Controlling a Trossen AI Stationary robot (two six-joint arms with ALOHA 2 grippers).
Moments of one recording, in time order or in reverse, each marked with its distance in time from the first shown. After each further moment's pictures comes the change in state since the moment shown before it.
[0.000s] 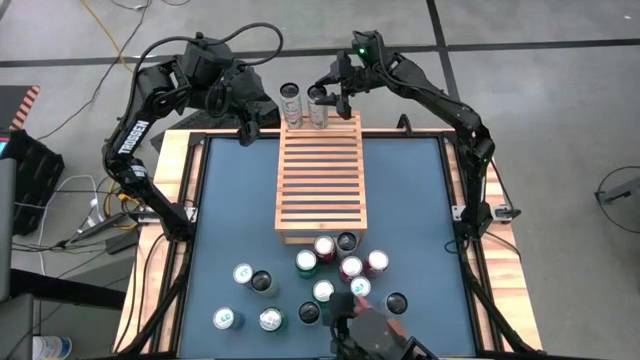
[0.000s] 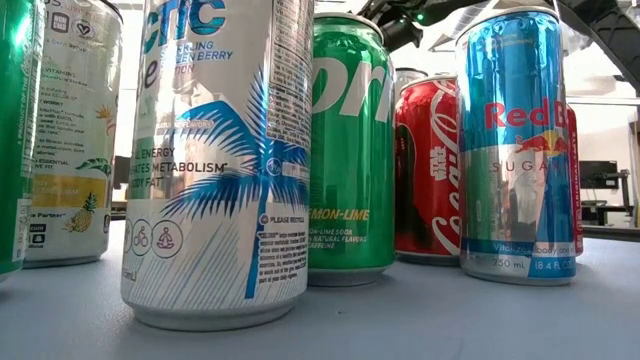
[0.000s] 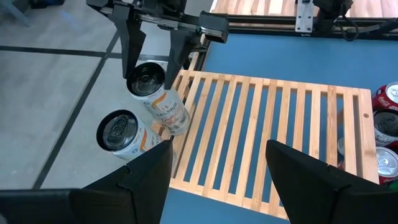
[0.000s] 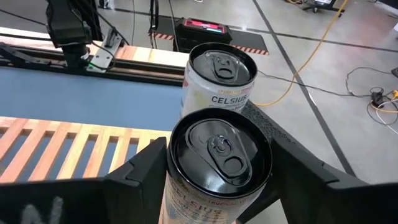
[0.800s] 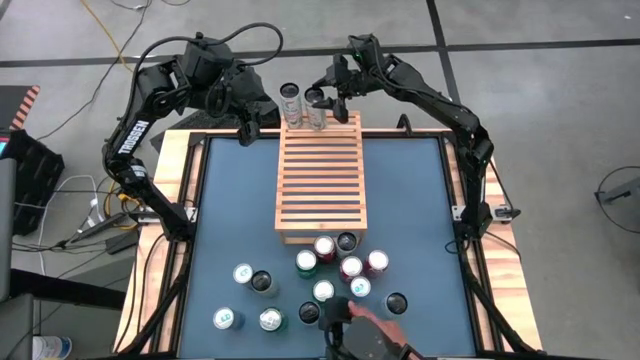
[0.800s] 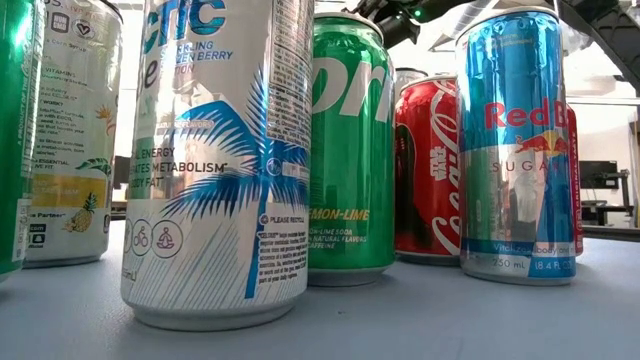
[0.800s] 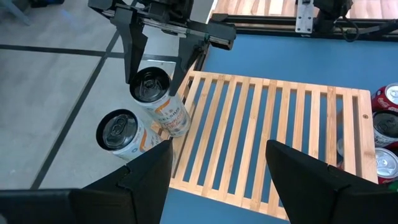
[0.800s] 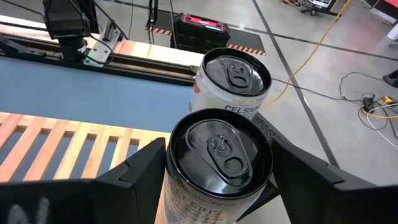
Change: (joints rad) left arm 0.000 0.000 0.000 0.000 0.000 -0.007; right arm 0.033 0.000 0.001 -0.001 0.055 -0.035
